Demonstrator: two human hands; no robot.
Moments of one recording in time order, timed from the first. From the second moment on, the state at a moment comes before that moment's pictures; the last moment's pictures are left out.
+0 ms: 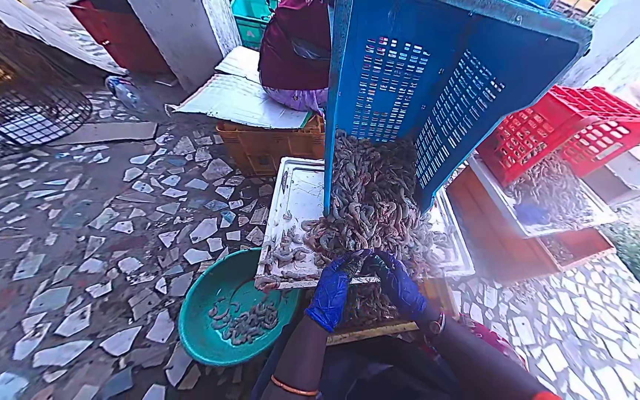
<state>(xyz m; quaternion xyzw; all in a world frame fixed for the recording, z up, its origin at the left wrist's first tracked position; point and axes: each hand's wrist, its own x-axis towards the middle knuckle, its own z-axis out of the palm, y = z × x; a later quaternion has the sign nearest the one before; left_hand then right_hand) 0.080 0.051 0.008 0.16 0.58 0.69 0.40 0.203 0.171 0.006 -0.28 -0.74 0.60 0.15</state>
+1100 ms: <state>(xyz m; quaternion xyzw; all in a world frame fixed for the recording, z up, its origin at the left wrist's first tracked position) 0.083 0.076 -0.001 0.44 0.88 0.10 0.15 0.183 0.196 0.003 -0.37 -0.82 0.43 -0.10</state>
